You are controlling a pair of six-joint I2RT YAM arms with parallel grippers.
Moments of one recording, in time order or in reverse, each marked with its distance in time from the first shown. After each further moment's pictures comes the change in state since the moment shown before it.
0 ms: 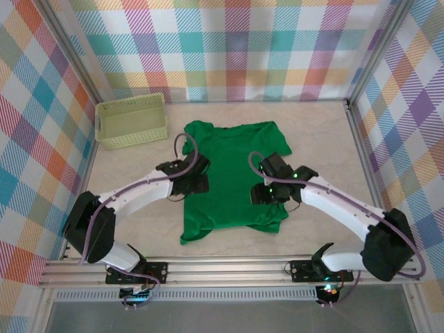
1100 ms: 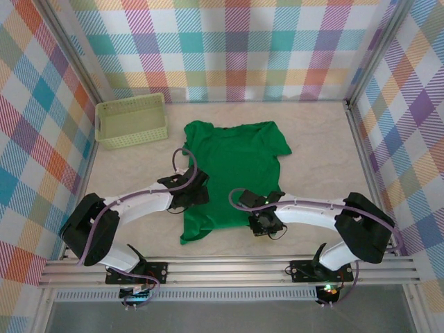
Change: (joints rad) left arm -0.028 -0.007 -0.170 0.177 0.020 -0.077; right arm 0.283 0.206 -0.159 0.043 0.142 0.277
